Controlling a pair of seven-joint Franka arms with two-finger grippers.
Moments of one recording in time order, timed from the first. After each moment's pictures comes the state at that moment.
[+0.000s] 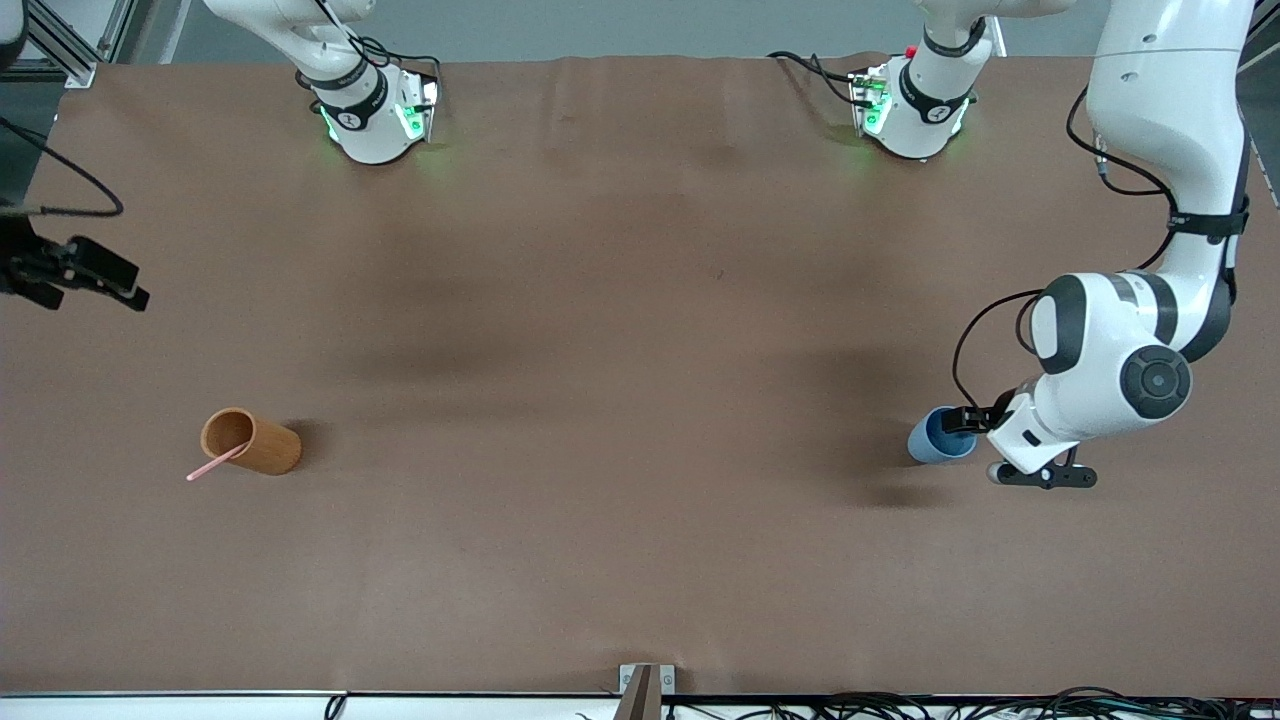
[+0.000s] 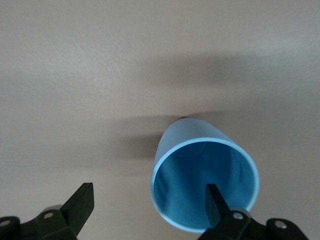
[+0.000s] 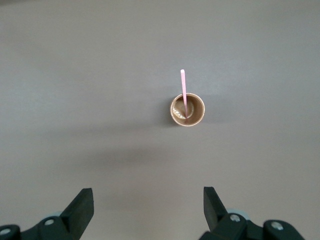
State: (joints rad) left arm -0.08 0.52 0.02 -1.77 -0.04 2.18 0.02; right arm -0.01 0.09 -0.06 -1.52 0.03 1.64 0.00
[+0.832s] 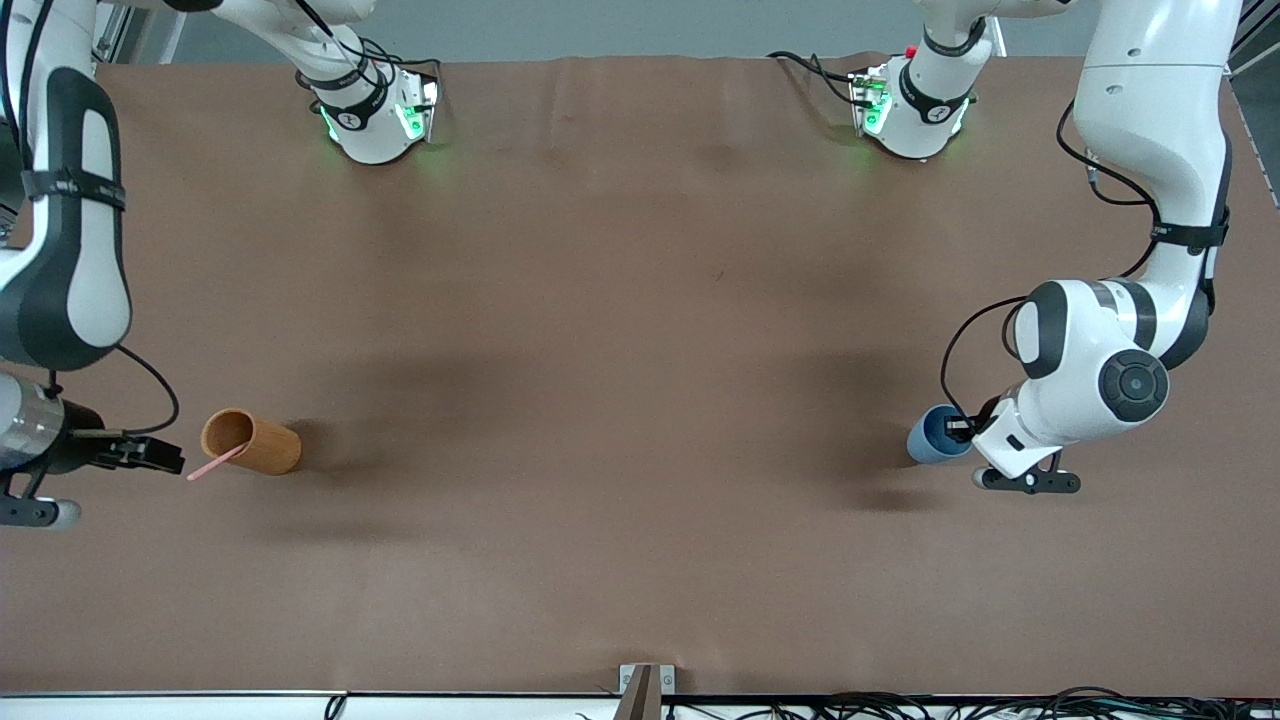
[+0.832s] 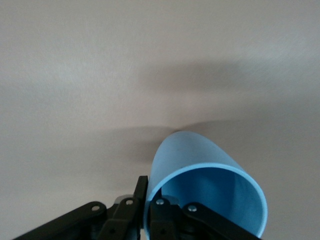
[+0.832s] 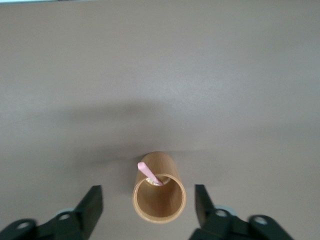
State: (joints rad) left arm -0.11 0.53 0.02 -1.72 -0.04 2.19 -0.02; right arm -0.01 0.55 -0.13 -1.32 0.03 1.88 -0.05
